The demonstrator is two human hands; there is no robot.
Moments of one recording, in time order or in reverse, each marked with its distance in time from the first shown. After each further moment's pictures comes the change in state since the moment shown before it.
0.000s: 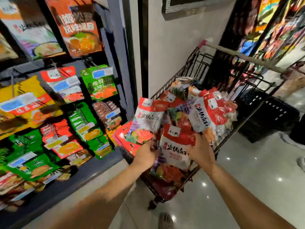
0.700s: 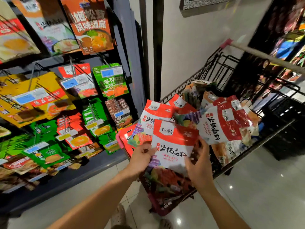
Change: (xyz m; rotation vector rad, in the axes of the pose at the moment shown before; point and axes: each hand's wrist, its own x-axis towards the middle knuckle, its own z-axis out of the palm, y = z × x) left_hand 0.018 -0.004 0.001 -0.465 0.160 -0.234; right_hand -0.005 -0.003 0.008 0.524 -0.004 -0.022
